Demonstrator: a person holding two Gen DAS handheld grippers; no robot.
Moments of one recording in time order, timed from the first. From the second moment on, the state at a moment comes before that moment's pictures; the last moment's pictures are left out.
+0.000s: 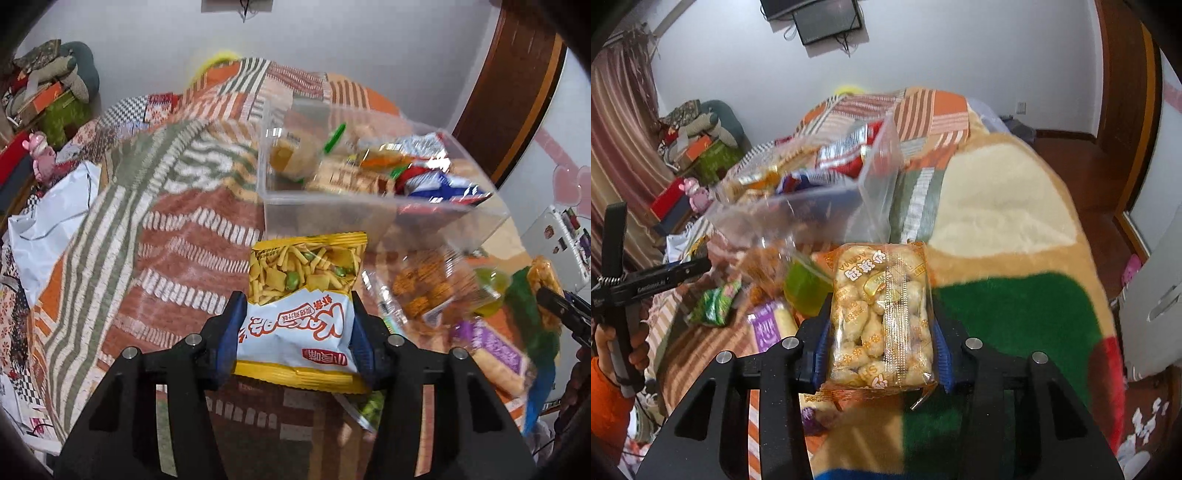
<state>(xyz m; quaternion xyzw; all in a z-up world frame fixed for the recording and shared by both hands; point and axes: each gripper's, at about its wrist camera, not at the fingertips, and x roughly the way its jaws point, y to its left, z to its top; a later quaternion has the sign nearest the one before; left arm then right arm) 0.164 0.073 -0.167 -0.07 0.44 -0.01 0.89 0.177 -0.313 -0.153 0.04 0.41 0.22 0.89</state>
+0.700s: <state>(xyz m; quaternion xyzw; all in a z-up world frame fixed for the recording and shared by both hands) 0.168 0.045 -0.062 -0.05 0.32 -0.04 0.94 0.200 -0.278 -0.073 0.06 0.28 0.27 0.92</state>
